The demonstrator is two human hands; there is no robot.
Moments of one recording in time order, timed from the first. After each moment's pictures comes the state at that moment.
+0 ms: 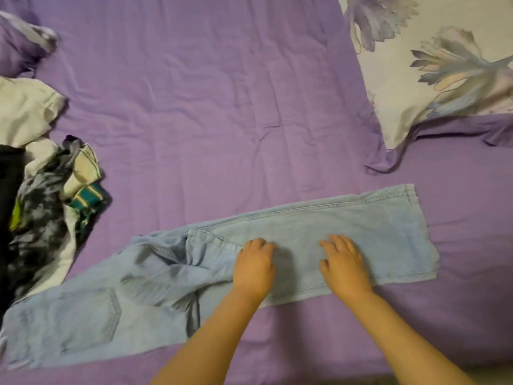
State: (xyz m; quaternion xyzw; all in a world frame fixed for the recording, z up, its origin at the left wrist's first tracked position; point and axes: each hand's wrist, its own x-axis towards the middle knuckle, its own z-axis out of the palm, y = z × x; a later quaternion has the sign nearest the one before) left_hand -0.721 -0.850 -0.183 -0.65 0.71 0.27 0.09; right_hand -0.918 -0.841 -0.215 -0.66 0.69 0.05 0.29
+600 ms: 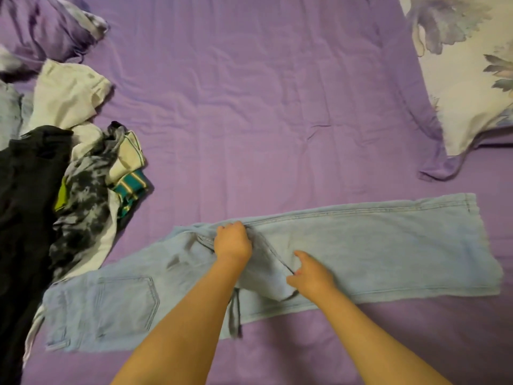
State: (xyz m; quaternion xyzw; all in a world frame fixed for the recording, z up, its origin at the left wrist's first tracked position) left_hand -0.586 -0.897 -0.194 -0.77 0.55 0.27 0.18; right_hand -0.765 -0.841 -0.228 -0.52 0.67 0.11 0.52
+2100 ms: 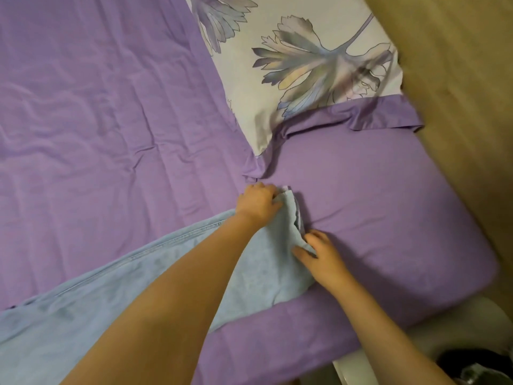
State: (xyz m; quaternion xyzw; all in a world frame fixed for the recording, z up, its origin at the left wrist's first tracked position) left_hand -0.996 -1.003 -0.213 -0.55 0.75 0.34 0.16; right_hand -1.122 -0.854 -0.216 -0.44 0.73 -0.20 0.48
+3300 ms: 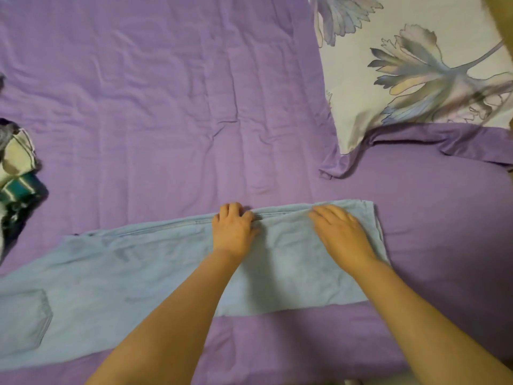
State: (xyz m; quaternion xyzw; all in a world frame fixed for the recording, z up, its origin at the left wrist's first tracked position) left_hand -0.804 -0.928 -0.222 -0.68 0.69 0.21 0.11; right_hand -1.044 -0.917 -0.214 -0.81 0.56 0.01 0.14
